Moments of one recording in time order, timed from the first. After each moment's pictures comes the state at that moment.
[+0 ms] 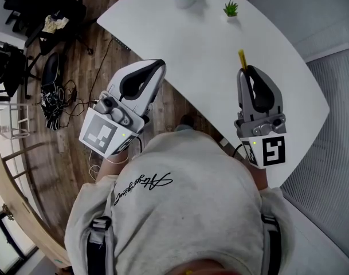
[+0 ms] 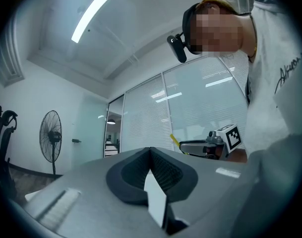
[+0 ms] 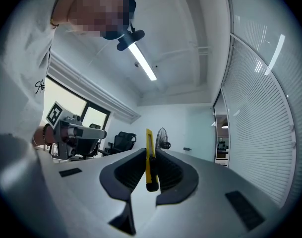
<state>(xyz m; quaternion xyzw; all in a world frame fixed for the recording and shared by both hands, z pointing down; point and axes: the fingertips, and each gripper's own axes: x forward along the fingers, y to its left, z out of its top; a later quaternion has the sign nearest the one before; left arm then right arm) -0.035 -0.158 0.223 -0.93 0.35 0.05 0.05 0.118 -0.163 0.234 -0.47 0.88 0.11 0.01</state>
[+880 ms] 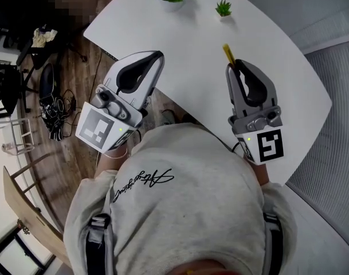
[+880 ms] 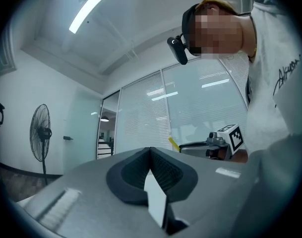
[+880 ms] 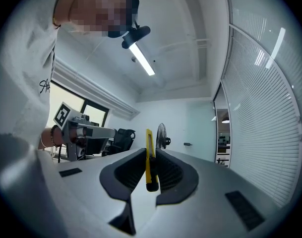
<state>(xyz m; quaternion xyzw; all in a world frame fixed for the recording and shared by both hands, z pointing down) -0.023 -0.218 0.215 -0.95 0.31 0.04 0.05 0.104 -0.204 0.236 -0.47 0.88 0.09 -0.01</state>
